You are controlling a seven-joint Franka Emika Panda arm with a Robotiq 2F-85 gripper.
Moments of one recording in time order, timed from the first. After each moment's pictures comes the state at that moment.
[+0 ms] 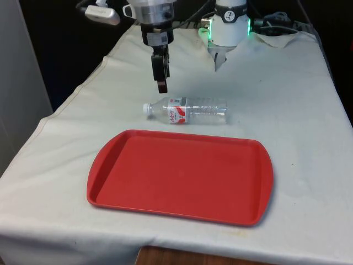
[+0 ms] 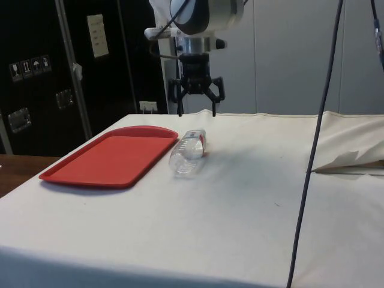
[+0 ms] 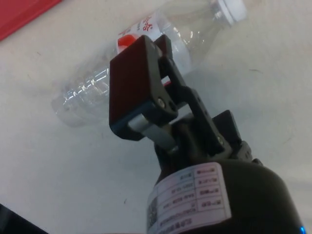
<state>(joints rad) 0.07 0.31 -0.35 -2.20 0.26 2.50 0.94</state>
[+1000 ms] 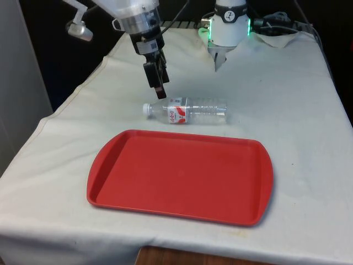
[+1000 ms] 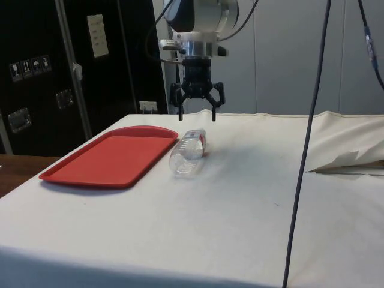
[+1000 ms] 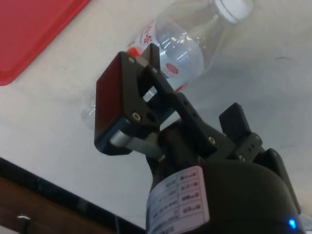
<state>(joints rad) 0.05 0.40 -0.40 -2.11 0.53 2.35 0.71</state>
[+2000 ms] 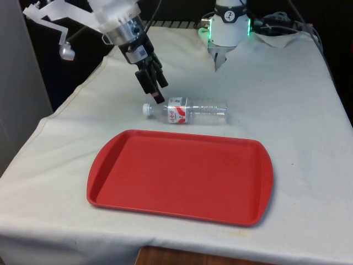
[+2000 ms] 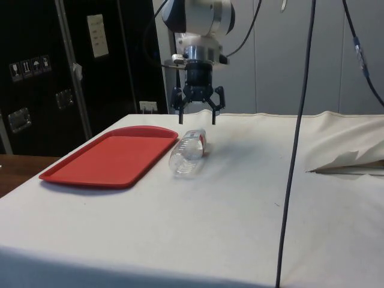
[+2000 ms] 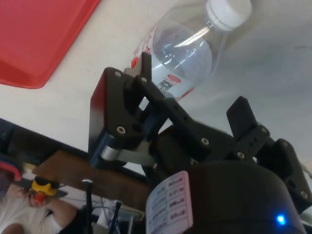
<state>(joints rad) 0.04 0.52 -0.48 -1.97 0.73 2.11 0.53</state>
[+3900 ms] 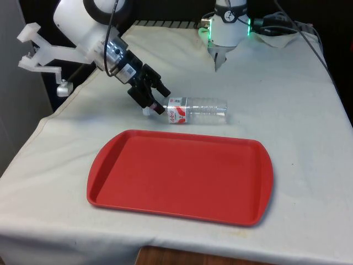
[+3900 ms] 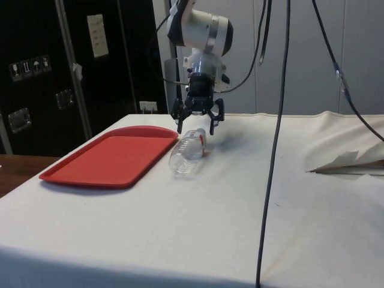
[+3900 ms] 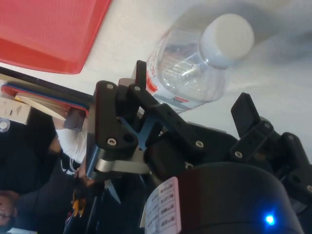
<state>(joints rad) 0.01 0.79 -0.61 -1.75 1.03 1.71 0.40</state>
